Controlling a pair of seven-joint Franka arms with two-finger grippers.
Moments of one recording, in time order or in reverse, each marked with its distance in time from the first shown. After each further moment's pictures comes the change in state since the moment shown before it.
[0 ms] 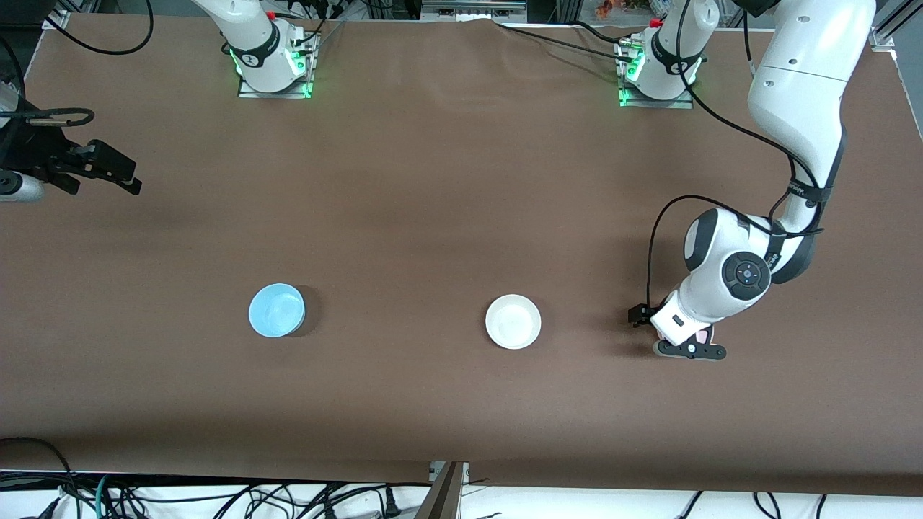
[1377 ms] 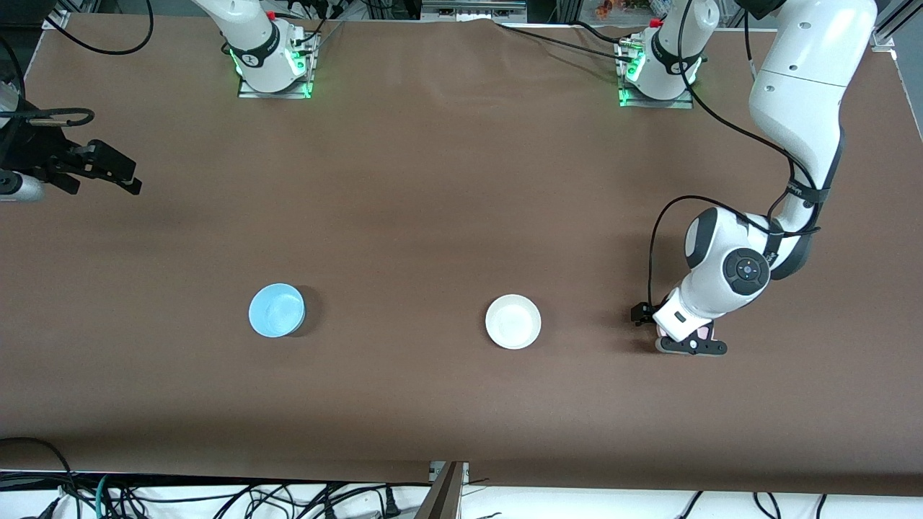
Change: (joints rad) left arm 0.018 0.001 0.002 -0.055 0.000 0.064 0.000; right arm 0.000 0.000 0.000 0.000 0.000 0.000 0.000
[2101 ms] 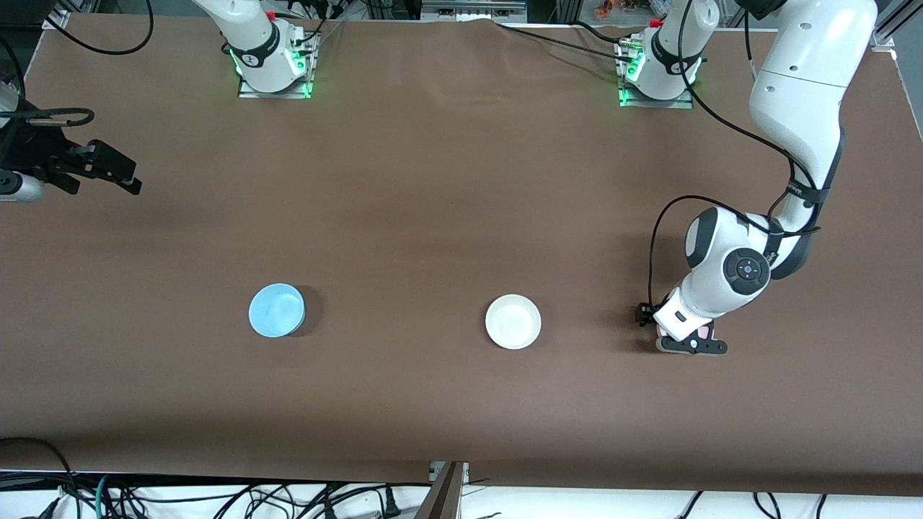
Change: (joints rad) left arm 0.001 0.000 0.000 -0.002 0.000 0.002 0.000; right arm 0.000 0.000 0.000 0.000 0.000 0.000 0.000
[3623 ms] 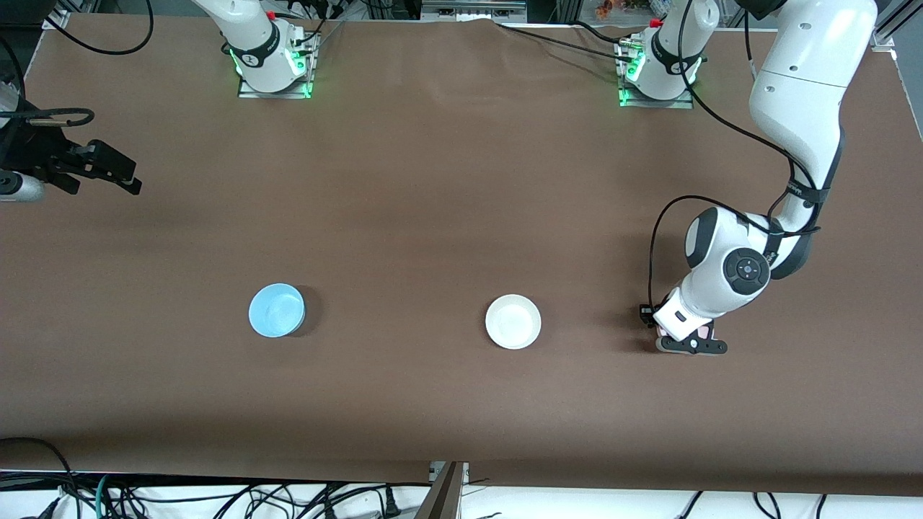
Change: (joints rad) left arm 0.000 0.000 0.000 -0.001 0.000 0.000 0.000; right arm 0.000 0.000 0.000 0.000 0.000 0.000 0.000
